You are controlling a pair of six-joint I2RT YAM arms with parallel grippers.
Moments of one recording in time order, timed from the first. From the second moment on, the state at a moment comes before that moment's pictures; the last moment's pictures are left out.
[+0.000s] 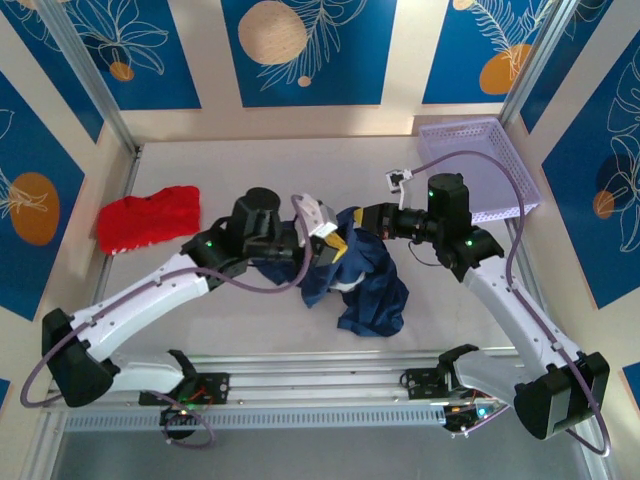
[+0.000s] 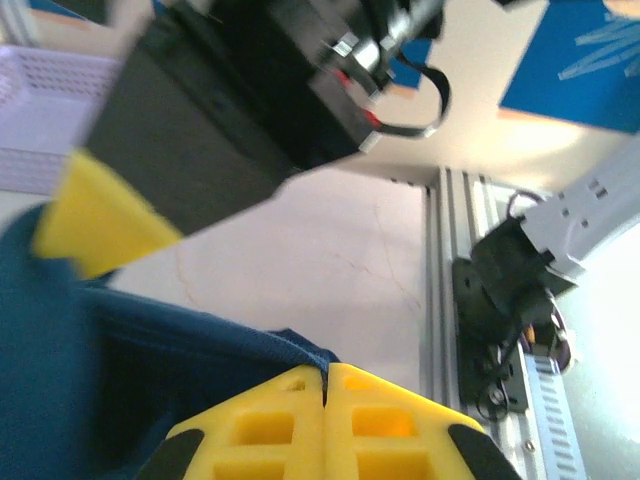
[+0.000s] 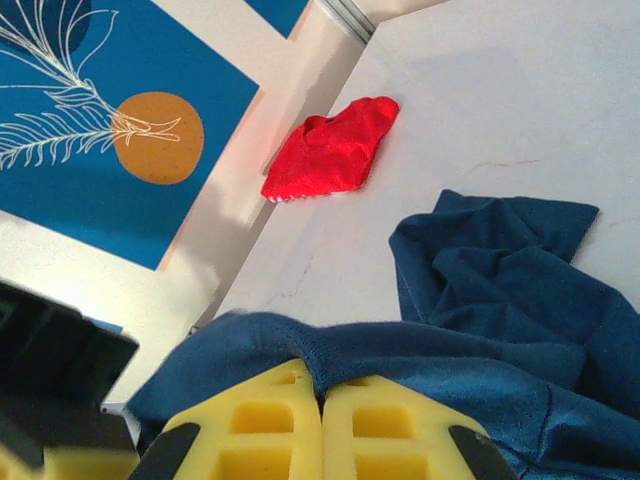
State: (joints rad) left arm -0.88 1.27 1.18 -0.32 0.53 0.10; right arm 0.35 1.07 0.99 -0.34 -0.69 0.54
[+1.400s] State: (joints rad) left arm -0.75 1.45 1.12 -0.24 0.39 -0.12; right arm 0.33 1.08 0.99 -0.37 -0.71 0.44
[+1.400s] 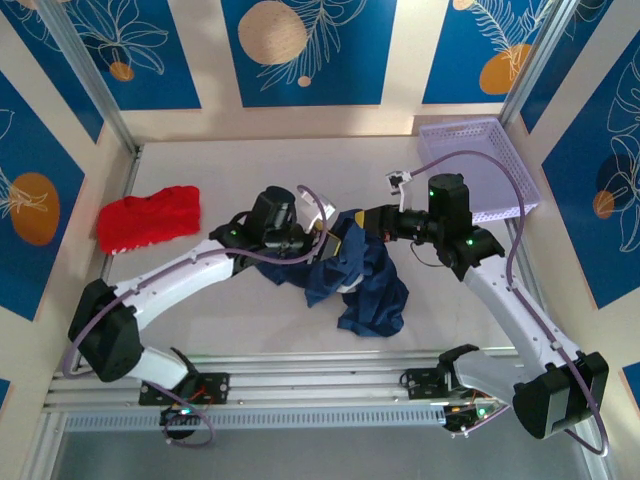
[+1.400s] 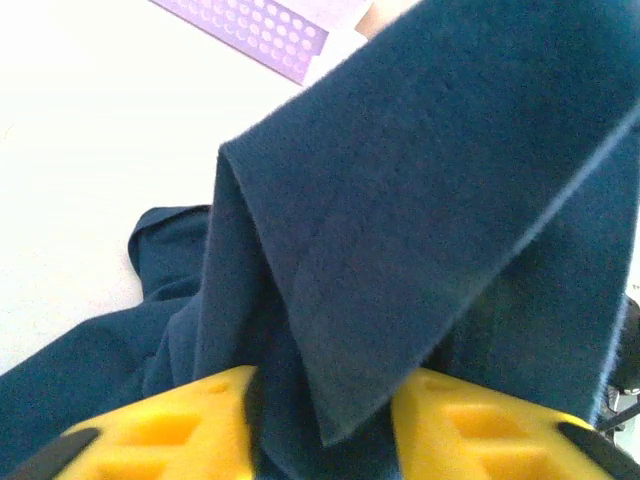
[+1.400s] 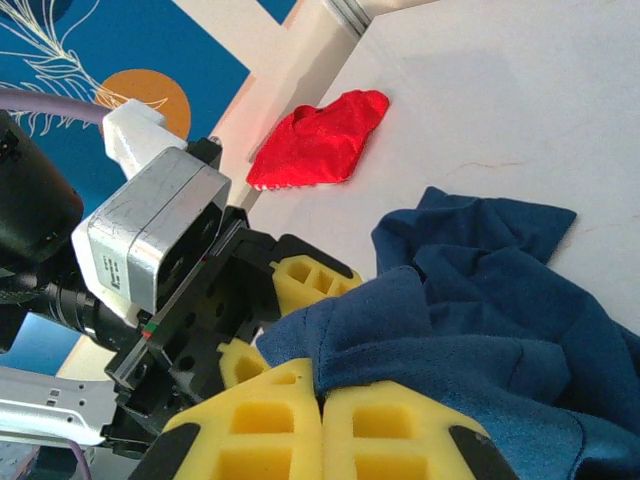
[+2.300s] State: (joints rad) left arm -0.72 1.25 1.19 -0.47 0.28 -0.15; right arm 0.41 1.01 1.04 -0.42 -0.53 0.28
